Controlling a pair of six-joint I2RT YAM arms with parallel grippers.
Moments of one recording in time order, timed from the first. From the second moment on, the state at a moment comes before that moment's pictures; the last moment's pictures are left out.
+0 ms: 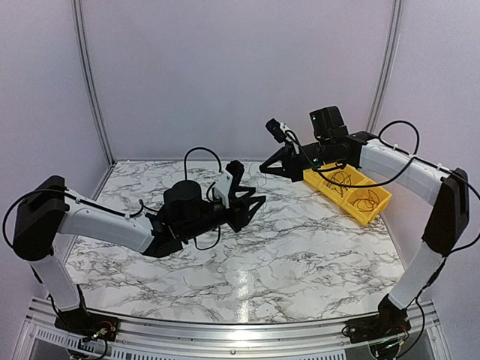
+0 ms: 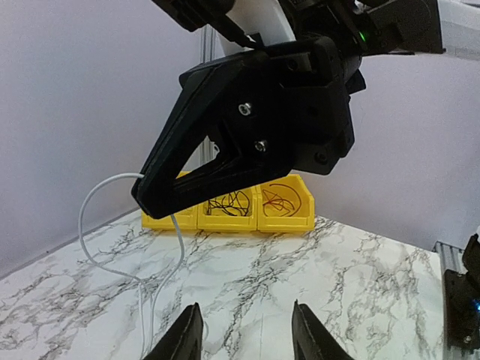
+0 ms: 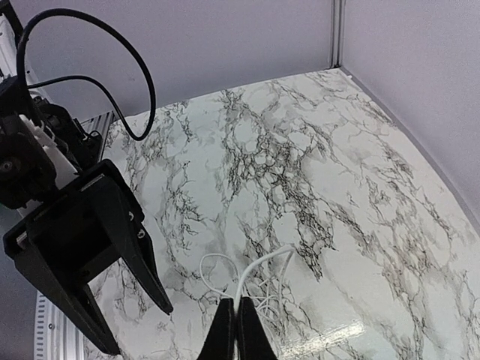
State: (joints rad) left arm -1.04 1.75 0.96 0.80 -0.05 -0.10; right arm 0.51 1.66 1.50 -0.46 -0.83 -0.34
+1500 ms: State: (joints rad) left arm -1.06 2.15 1.08 0.73 -0.35 0.14; right arm 0.50 1.58 1.50 -0.47 -0.97 -0.27
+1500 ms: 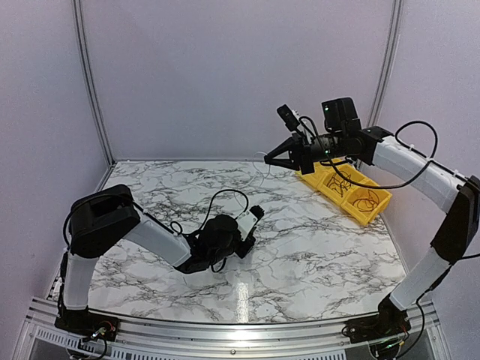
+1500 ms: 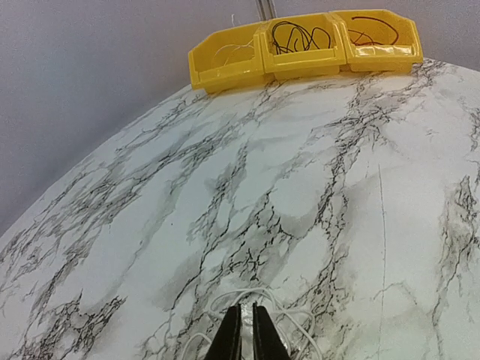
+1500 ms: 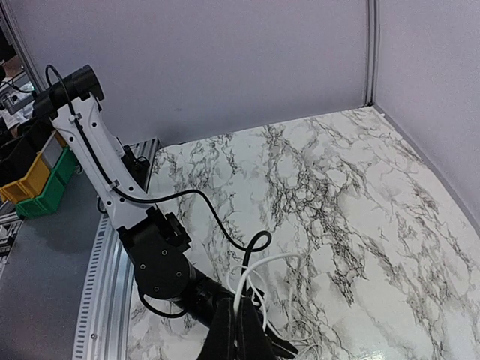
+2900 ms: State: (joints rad) left arm -0.91 1.55 1.09 0.36 -0.23 -0.21; right arm 0.04 1.91 1.80 -0.53 -0.78 -0.15
